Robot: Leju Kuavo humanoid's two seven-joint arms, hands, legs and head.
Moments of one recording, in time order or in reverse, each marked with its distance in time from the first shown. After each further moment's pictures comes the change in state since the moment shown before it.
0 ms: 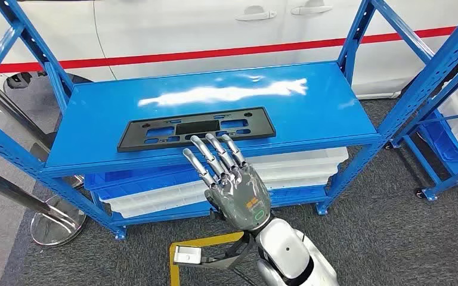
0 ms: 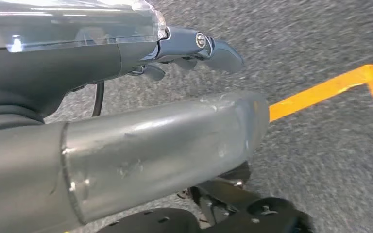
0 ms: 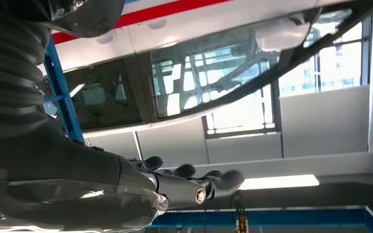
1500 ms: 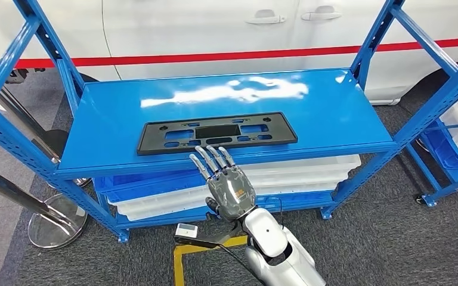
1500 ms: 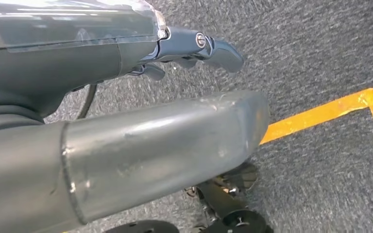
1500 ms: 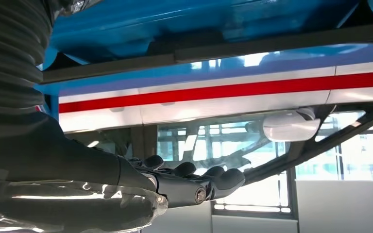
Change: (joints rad) left arm -0.019 -0.015 0.005 -0.003 0.011 -0.008 0.028; right arm -0.064 0.091 -0.076 0.370 -0.097 -0.007 -0.011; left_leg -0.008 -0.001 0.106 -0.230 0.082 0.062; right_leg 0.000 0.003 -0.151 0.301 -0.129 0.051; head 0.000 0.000
